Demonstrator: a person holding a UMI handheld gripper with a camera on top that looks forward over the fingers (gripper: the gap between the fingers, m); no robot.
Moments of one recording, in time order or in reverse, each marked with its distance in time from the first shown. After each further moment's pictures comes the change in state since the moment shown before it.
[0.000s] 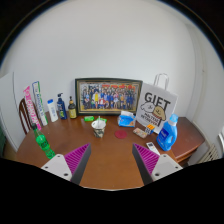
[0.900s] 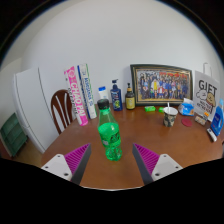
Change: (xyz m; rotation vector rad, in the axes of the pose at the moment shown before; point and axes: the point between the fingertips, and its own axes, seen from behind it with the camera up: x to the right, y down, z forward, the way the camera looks) arm -0.331 0.087 0.049 0.018 -0.369 0.024
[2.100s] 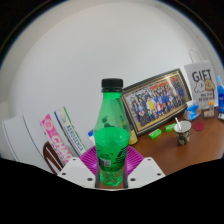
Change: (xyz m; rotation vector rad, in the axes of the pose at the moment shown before) arm 0.008 -0.157 0.140 0.359 0.079 0.329
